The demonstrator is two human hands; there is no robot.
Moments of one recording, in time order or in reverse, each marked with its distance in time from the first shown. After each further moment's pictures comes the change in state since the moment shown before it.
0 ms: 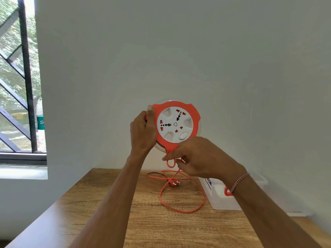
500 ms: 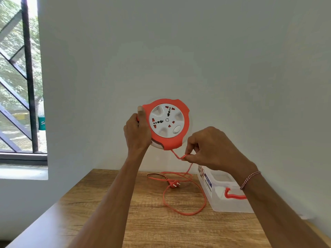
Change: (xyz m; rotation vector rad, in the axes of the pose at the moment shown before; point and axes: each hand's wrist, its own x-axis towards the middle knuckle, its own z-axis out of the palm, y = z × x) left_hand 0.007 -0.005 -0.007 -0.058 0.105 -0.140; right_hand -0.002 0.020 -0.018 -0.013 0.097 0.169
